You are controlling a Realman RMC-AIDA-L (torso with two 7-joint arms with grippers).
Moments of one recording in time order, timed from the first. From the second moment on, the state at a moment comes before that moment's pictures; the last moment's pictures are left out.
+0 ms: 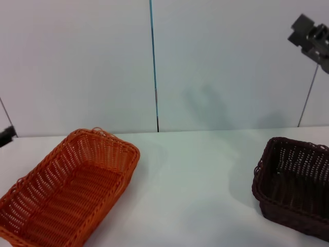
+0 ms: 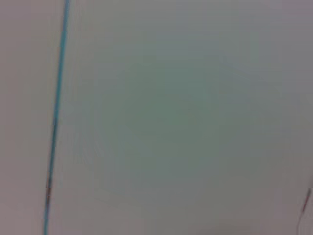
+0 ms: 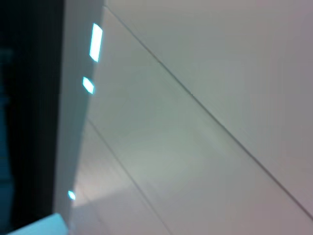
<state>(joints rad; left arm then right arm) -0.45 -2.05 0.59 0.83 1.81 0.95 -1.61 0.56 2.09 2.43 0.80 1.98 -1.54 -1.23</state>
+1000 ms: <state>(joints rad) -0.51 -2.01 0.66 0.75 1.81 0.81 -1.69 0.56 2.08 2.44 0.76 2.10 -1.57 -1.32</state>
